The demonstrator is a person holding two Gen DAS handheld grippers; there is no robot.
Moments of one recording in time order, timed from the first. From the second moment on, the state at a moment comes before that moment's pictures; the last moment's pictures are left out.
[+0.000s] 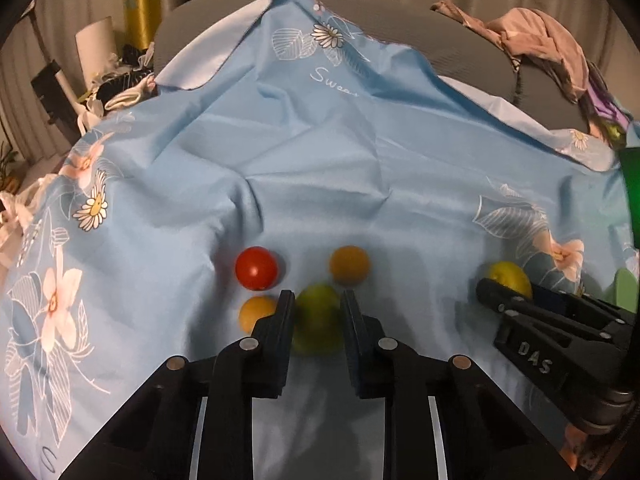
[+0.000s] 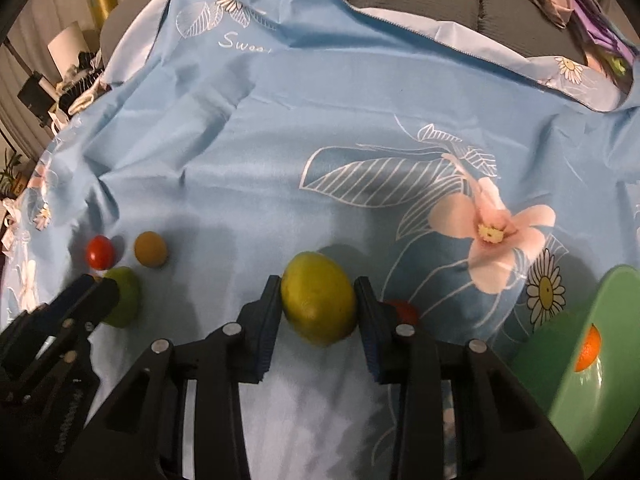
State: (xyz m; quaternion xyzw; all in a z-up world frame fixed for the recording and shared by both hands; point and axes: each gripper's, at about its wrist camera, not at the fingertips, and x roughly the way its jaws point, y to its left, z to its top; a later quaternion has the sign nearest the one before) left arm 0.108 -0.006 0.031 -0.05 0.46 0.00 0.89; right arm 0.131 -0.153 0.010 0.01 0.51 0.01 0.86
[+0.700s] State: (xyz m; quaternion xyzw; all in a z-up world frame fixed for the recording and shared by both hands) left arm 0.105 0.006 0.042 -0.11 0.48 -0.05 0.87; right arm 0.103 -0.172 0.028 0.07 0.50 0.04 0.86
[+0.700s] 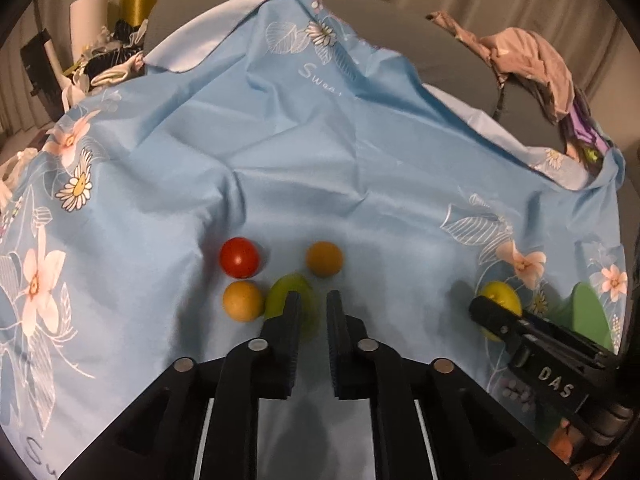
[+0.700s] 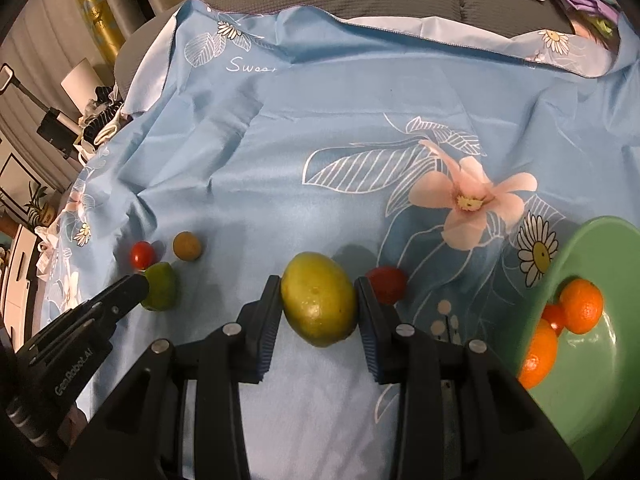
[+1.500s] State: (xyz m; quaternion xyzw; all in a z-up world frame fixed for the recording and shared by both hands) left arm 0.125 0.007 0.009 -0.12 0.52 -0.02 0.85; right arm 0.097 -0.171 0.037 0.08 0.49 0.06 0.87
